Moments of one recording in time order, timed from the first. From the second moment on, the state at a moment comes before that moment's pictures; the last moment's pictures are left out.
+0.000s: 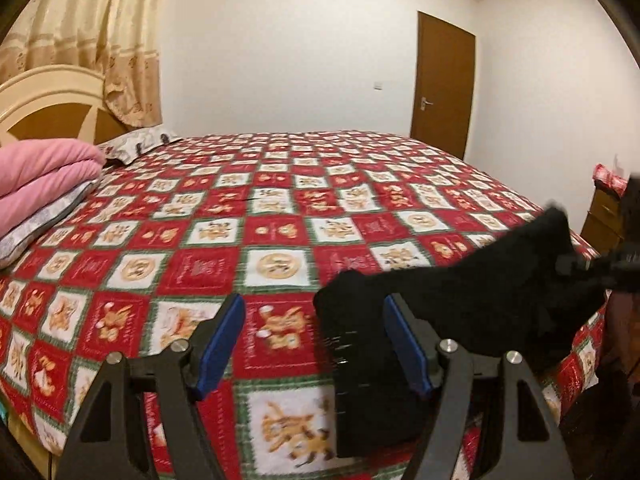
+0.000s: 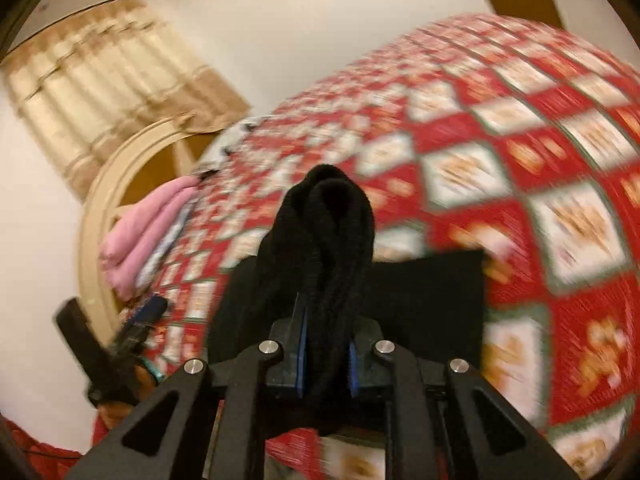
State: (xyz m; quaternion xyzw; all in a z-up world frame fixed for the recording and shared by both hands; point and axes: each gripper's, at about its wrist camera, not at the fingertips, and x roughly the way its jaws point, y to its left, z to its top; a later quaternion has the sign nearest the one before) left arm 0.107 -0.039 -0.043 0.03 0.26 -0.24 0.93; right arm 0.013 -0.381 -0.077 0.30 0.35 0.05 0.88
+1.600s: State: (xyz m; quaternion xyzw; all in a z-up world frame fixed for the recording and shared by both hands) left arm 0.096 -0.134 -0.093 0.15 0.29 -0.23 0.91; right arm 0.057 -0.372 -0.097 0.11 0.37 -0.04 0.92
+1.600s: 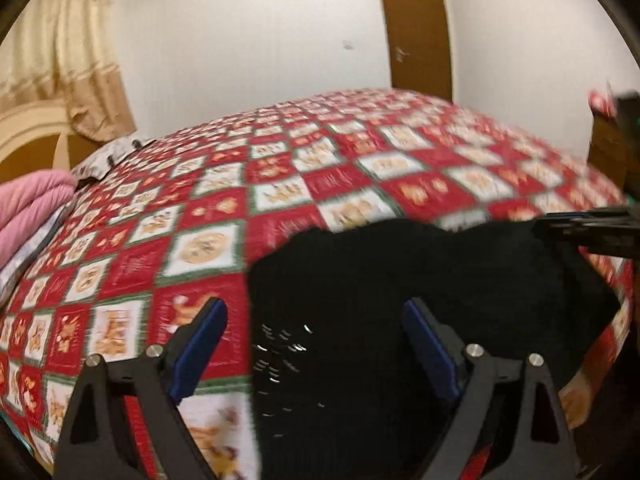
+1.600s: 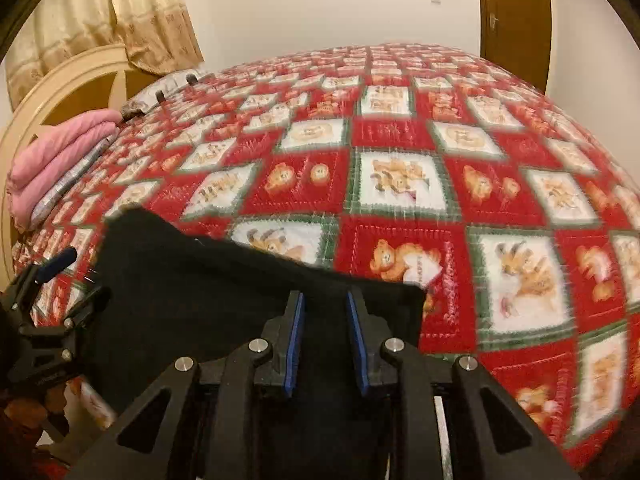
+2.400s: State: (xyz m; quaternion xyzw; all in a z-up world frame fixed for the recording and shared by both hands) left arm 0.191 -0.160 -0.099 0.08 0.39 -0.19 0.90; right arm -0.031 -0.343 -0.115 0.13 0.34 -0.03 0.93
